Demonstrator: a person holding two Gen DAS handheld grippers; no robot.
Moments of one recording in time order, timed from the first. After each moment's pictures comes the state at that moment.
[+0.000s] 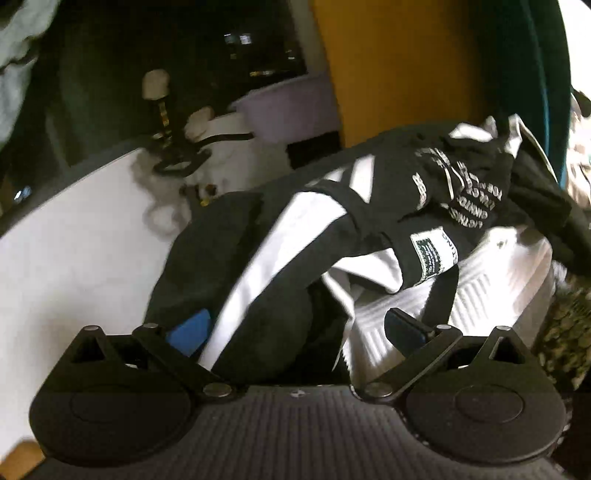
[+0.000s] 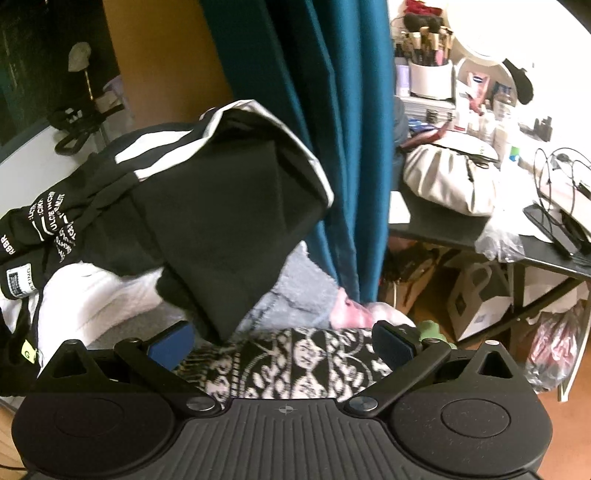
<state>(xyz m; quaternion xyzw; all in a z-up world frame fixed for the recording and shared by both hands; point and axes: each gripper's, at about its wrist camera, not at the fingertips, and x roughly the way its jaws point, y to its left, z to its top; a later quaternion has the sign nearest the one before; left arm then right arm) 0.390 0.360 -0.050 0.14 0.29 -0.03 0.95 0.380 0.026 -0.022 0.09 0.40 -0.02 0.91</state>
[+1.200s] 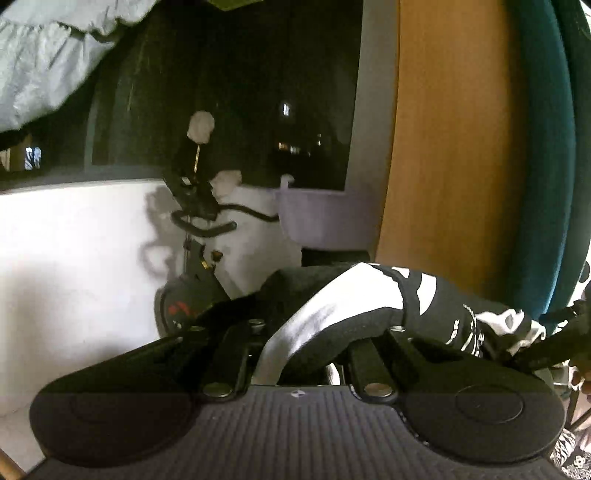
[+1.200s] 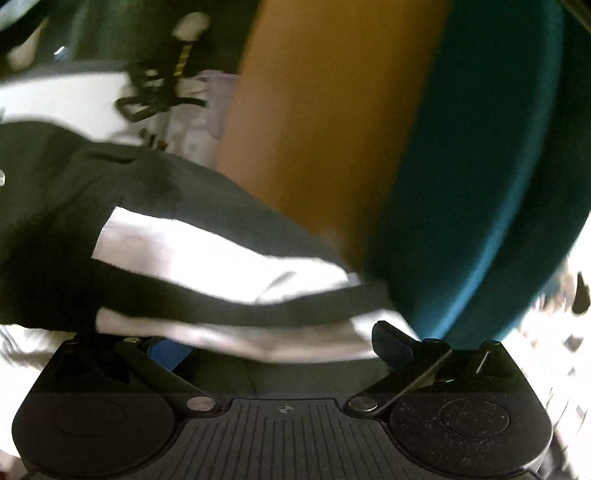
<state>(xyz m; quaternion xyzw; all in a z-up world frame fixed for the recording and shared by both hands) 0.367 0.445 0.029 -0.06 0.14 -0.03 0.99 0.518 0.150 -0.003 -0.19 0.28 0.04 0.94</state>
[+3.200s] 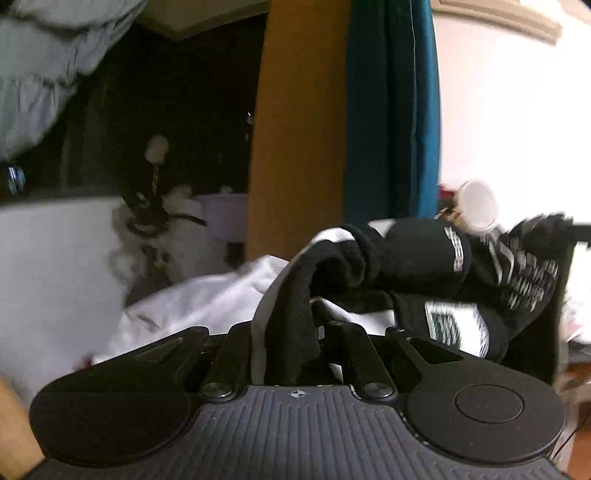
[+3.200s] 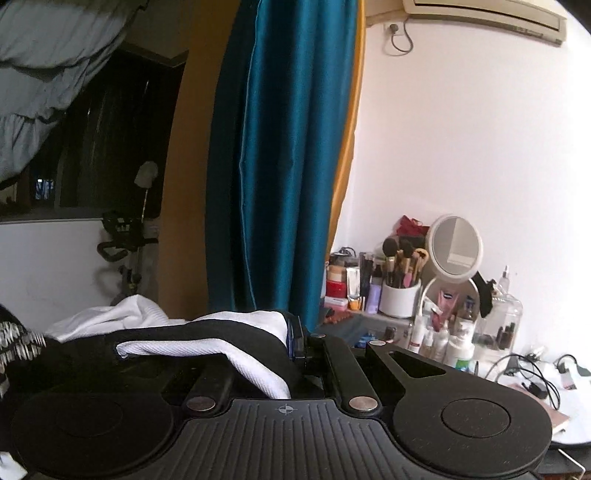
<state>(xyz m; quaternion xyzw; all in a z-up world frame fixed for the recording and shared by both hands) 0.185 0.203 0.011 -0.01 0.11 -0.04 0.99 0.267 -0.115 0.096 -0.05 0.10 0.04 0.99</state>
